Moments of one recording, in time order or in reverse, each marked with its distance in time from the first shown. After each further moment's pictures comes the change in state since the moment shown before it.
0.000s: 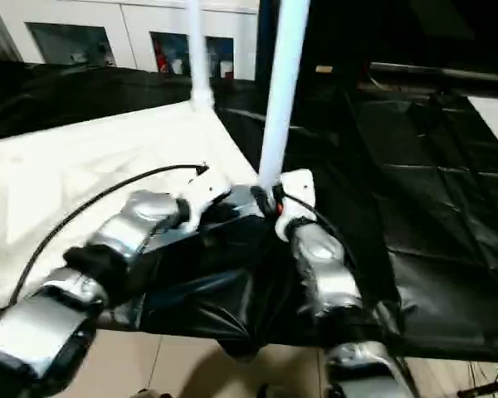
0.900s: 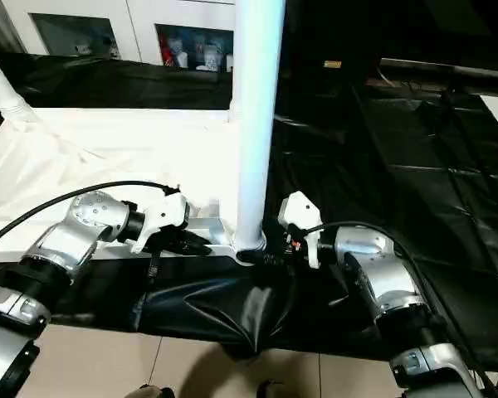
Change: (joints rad) left arm 0.162 0.261 -0.053 -0.269 -0.076 -0.137 -0.559; right arm 0.051 -0.360 0.191 -0.167 0.101 0.027 0.909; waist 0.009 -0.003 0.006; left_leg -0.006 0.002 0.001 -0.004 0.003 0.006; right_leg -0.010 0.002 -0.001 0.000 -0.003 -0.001
